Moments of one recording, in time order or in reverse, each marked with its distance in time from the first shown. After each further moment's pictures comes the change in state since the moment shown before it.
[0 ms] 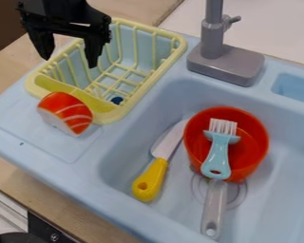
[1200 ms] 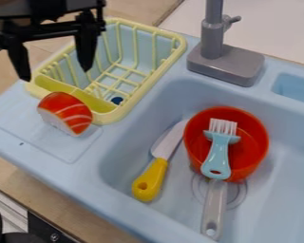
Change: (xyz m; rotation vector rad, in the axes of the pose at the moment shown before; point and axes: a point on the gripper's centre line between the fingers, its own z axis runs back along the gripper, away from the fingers) arm -0.056 -0.009 0.050 0.067 0.198 0.586
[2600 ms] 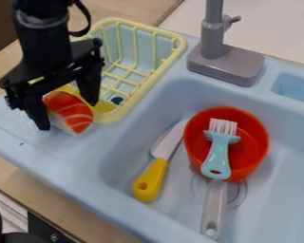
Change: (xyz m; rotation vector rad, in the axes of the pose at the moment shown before) arm -0.017 0.003 -0.046 -0.053 0.007 0.329
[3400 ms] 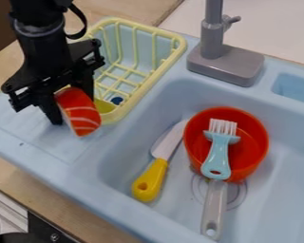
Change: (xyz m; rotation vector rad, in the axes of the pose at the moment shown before) arm -0.003 -0.008 -0.006 -0.062 0.020 -0.053
